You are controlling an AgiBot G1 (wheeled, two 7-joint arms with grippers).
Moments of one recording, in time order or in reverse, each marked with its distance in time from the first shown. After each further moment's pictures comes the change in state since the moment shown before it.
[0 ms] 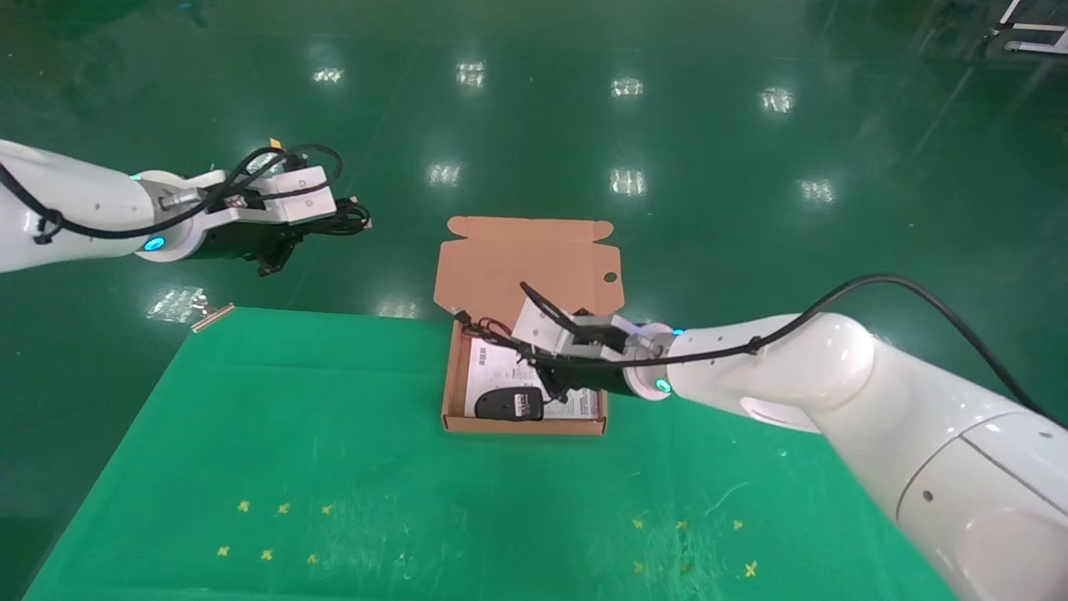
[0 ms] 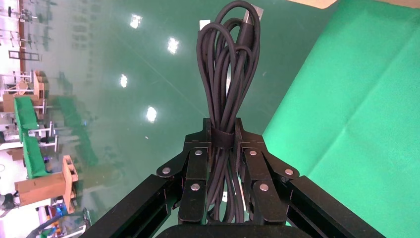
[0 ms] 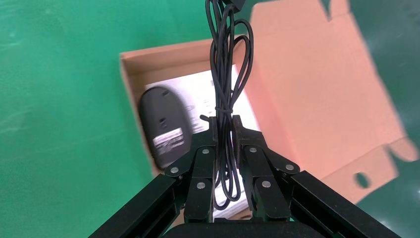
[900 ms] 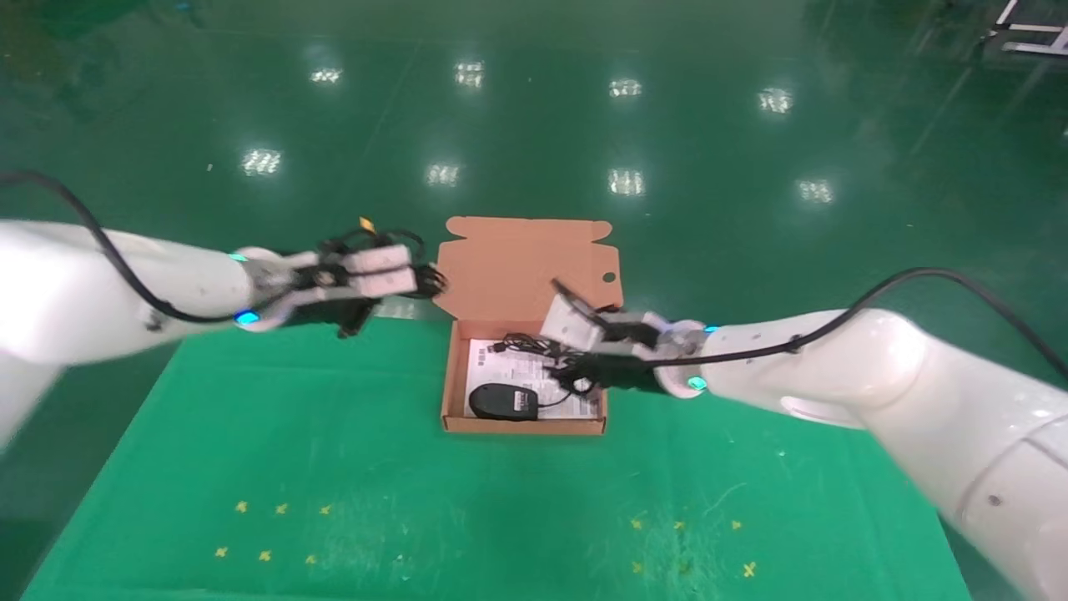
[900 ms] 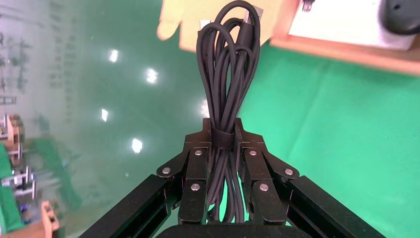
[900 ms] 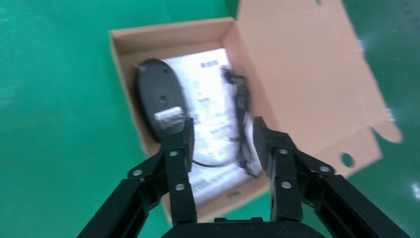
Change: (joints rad) left arm 0.134 0.081 0.032 -0.018 -0.063 -0.087 0.076; right arm 0.011 0.118 -0.047 0.099 0.011 0.015 0.068
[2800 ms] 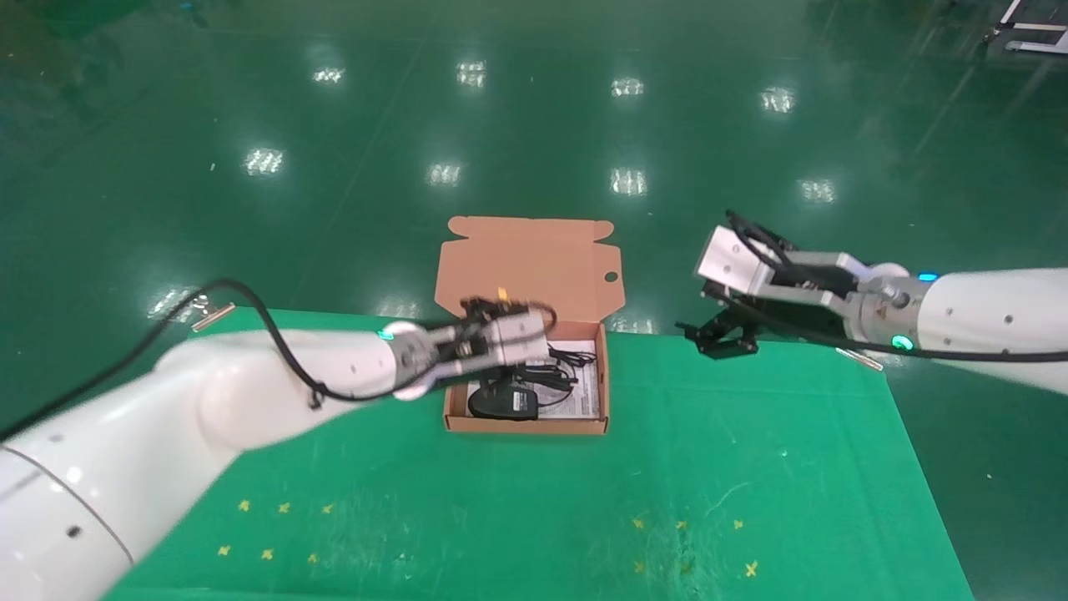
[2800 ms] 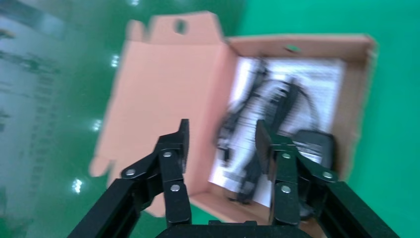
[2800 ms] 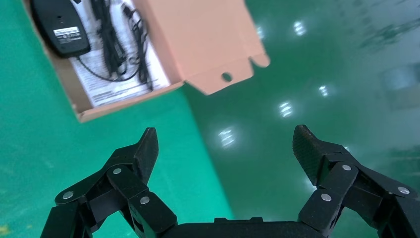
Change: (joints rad) left arm 0.061 0.156 0.254 0.178 -0.439 -0.358 0.210; right arm 0.177 0.460 -0.155 0.557 -0.302 0.095 0.443
